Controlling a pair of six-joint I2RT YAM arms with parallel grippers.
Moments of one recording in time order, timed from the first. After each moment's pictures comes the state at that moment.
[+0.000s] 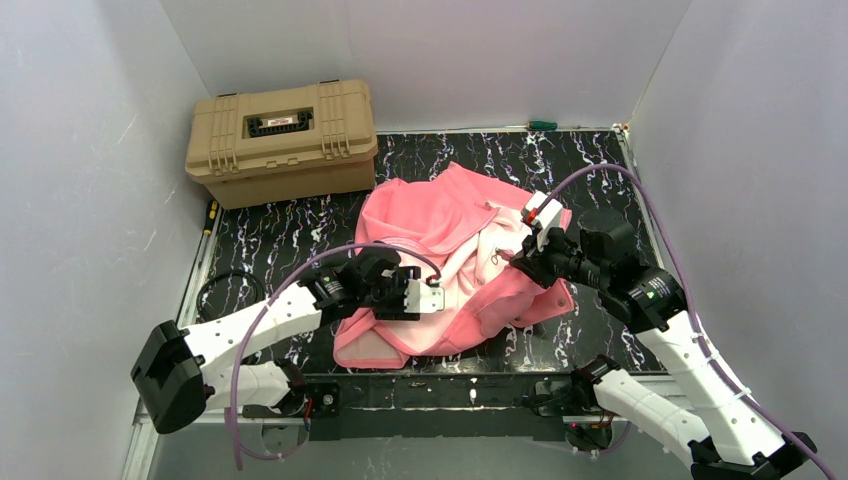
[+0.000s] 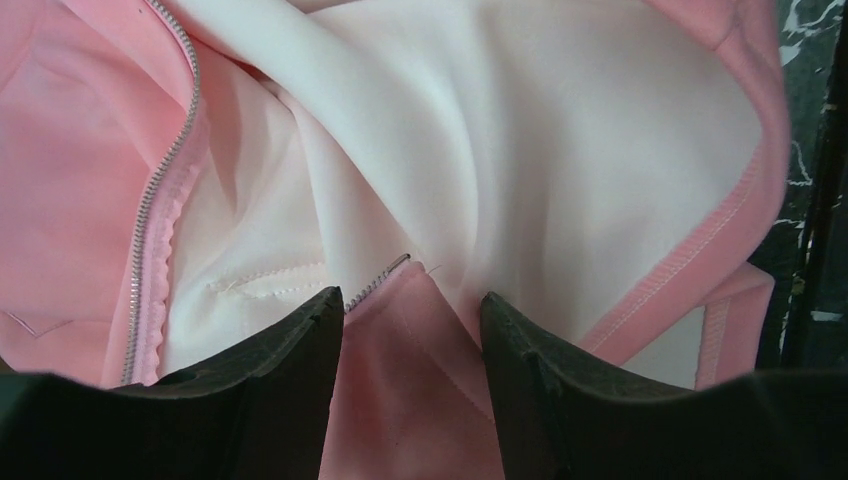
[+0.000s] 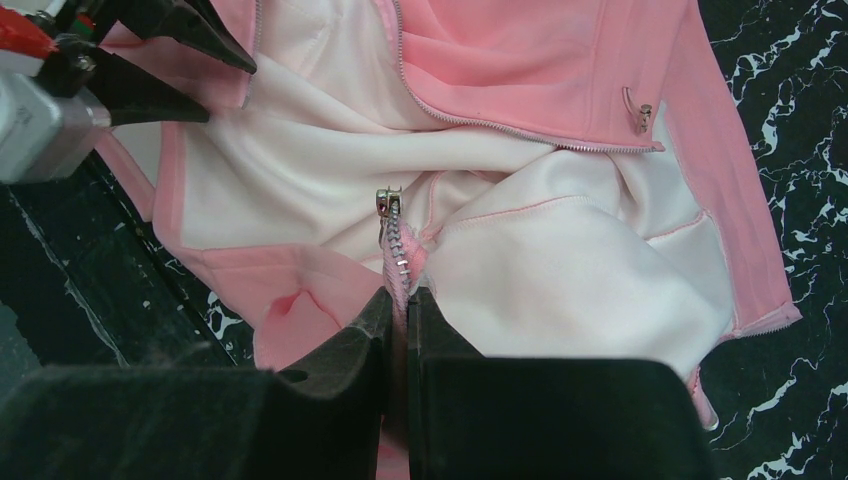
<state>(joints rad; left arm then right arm) -0.91 1.14 0.78 -0.47 0.15 0.78 0.56 0.77 0.98 -0.71 -0.32 -0.19</state>
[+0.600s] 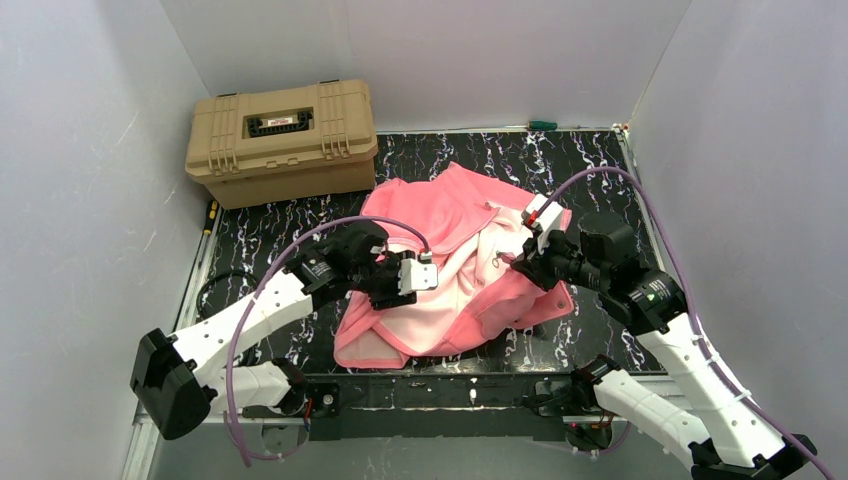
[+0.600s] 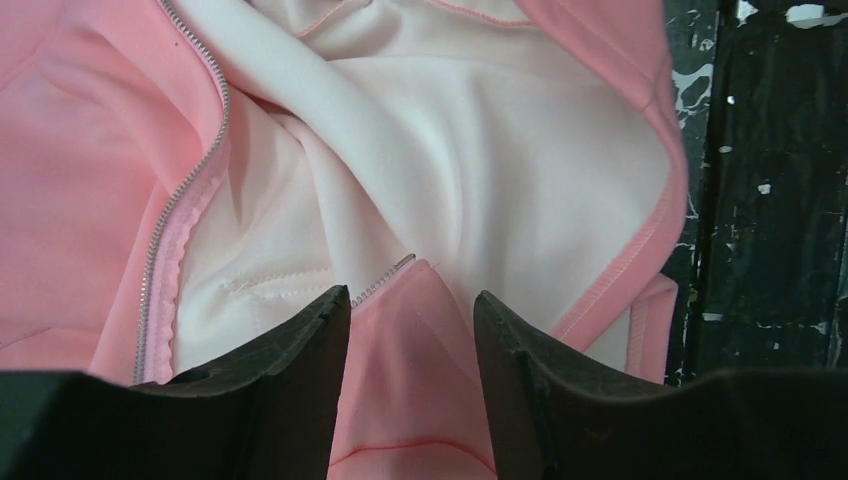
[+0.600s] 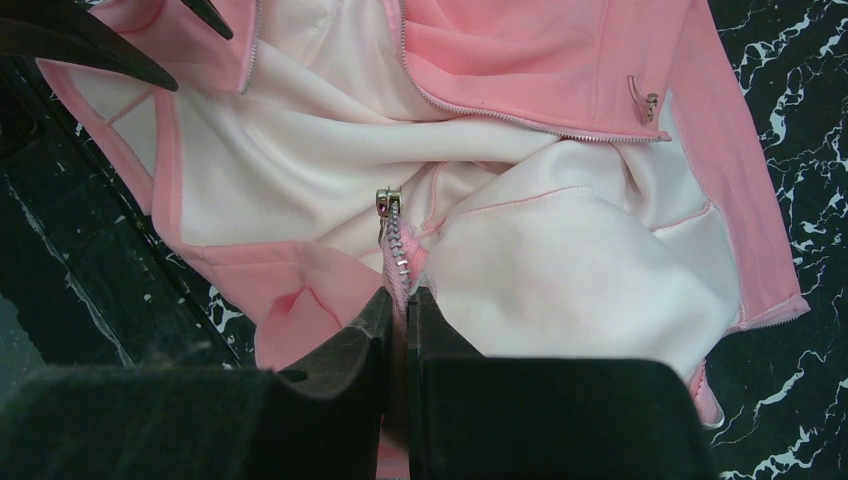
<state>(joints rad) -0.79 1.15 0.91 -0.60 0.35 0.71 0.56 0.76 0.97 -0.72 -0.32 -0.19</state>
